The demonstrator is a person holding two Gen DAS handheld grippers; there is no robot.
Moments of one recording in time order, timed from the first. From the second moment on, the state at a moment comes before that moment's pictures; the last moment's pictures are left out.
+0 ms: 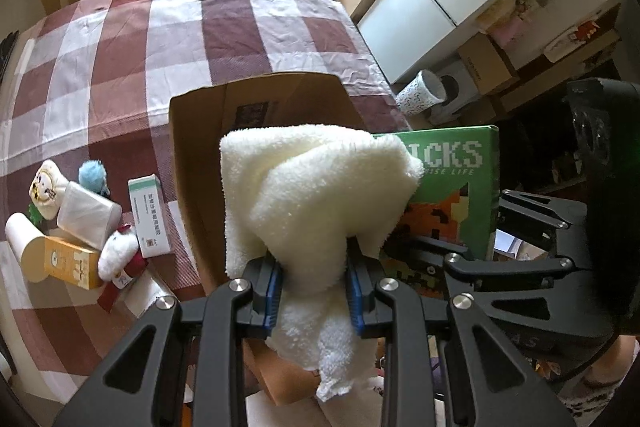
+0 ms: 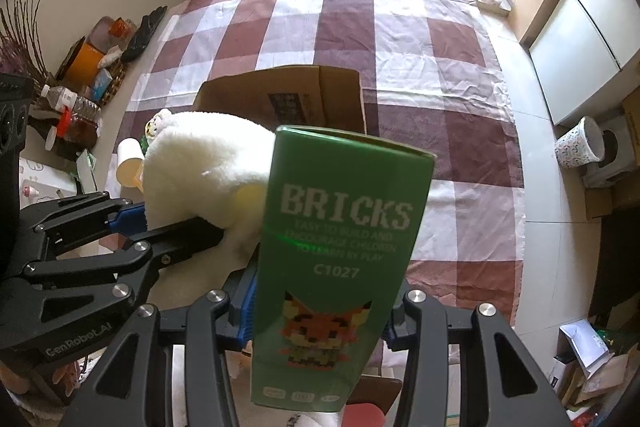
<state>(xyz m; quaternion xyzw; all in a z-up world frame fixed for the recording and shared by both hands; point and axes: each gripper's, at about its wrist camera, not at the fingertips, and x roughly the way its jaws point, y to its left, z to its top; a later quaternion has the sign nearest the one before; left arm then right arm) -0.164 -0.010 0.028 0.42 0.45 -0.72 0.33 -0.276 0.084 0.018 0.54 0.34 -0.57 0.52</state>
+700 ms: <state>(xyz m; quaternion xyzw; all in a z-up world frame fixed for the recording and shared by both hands) -0.160 -0.010 0.012 0.45 0.45 -0.70 0.34 -0.267 0.079 -0.011 0.56 0.35 -0.54 0.52</state>
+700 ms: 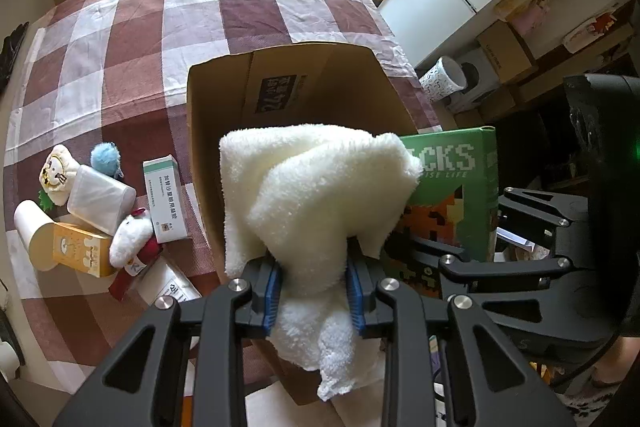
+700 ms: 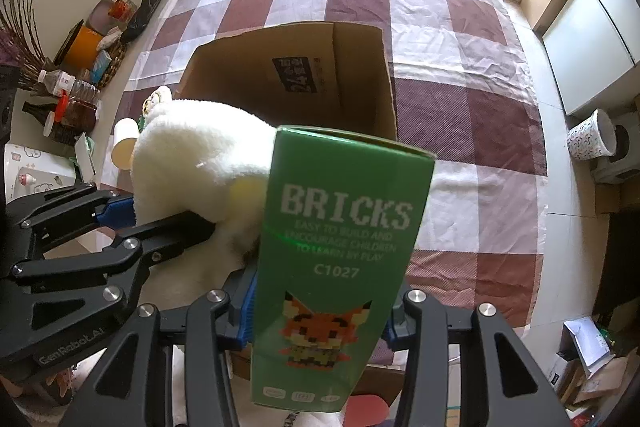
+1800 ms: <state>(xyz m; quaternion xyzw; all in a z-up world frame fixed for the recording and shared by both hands) -0.154 -0.016 0.023 0.45 0.45 -0.69 0.35 -0.266 0.077 -0.015 0.56 0.39 -0.54 0.50</state>
